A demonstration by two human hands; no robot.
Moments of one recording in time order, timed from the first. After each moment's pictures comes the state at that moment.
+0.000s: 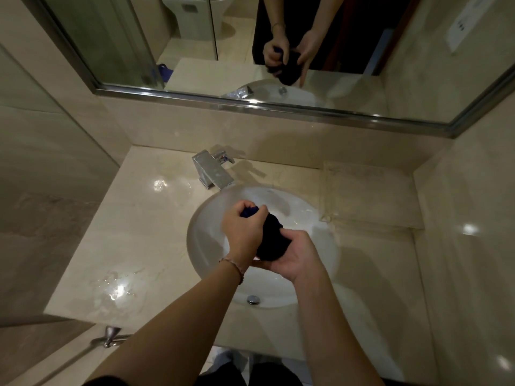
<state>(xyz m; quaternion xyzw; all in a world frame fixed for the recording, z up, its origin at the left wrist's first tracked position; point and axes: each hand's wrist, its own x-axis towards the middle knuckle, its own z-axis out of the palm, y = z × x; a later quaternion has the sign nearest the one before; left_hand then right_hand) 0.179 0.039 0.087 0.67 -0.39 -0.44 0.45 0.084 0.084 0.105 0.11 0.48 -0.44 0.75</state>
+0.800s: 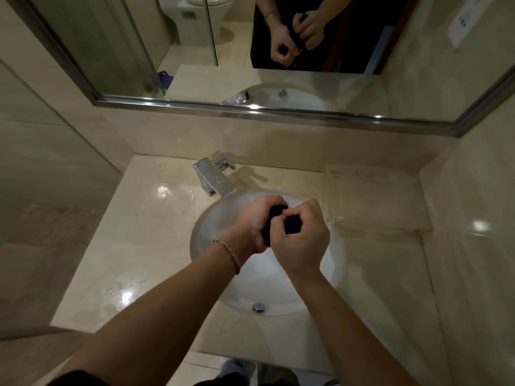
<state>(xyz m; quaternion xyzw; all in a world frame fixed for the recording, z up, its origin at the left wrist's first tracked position) 0.174 0.002 0.125 0.54 -0.24 -0.77 0.22 0.100 0.076 0.130 -0.49 0.68 -0.54 0.07</state>
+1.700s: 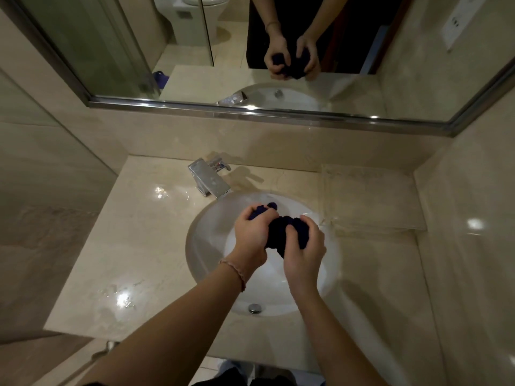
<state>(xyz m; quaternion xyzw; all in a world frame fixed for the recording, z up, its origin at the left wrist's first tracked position) 0.161 0.030 0.108 0.59 -0.20 -0.68 0.40 0.089 0.095 0.086 -0.26 0.73 -0.53 0.34</state>
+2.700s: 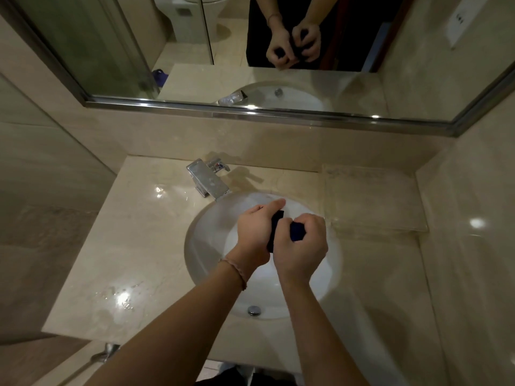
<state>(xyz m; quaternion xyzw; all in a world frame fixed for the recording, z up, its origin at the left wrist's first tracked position) 0.151 0.023 0.128 0.59 -0.22 -0.68 0.37 0.101 0.074 0.106 -0.34 0.76 -0.55 0.09</state>
